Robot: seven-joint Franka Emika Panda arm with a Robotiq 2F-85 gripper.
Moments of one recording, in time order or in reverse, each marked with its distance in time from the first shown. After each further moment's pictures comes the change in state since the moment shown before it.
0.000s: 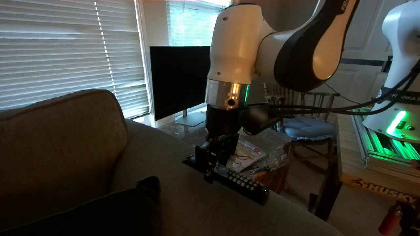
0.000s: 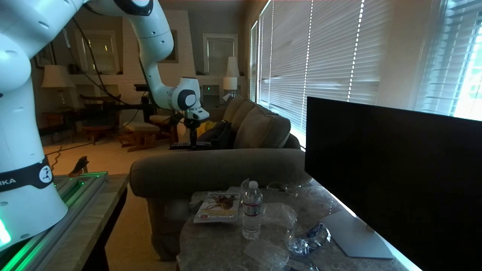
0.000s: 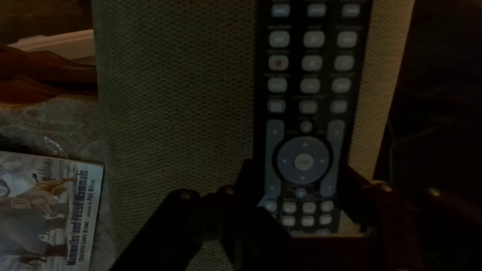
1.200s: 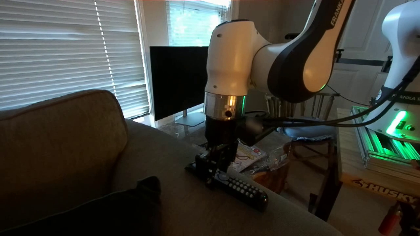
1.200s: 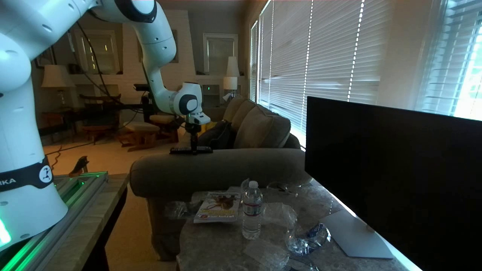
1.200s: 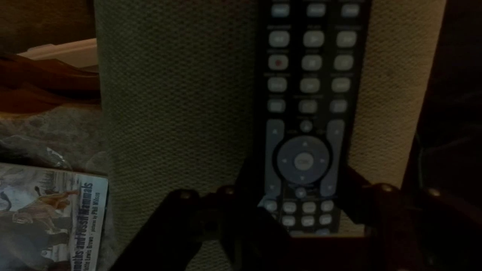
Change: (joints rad) arm 0.003 0.054 -0.010 0.034 0.014 -0.017 -0.008
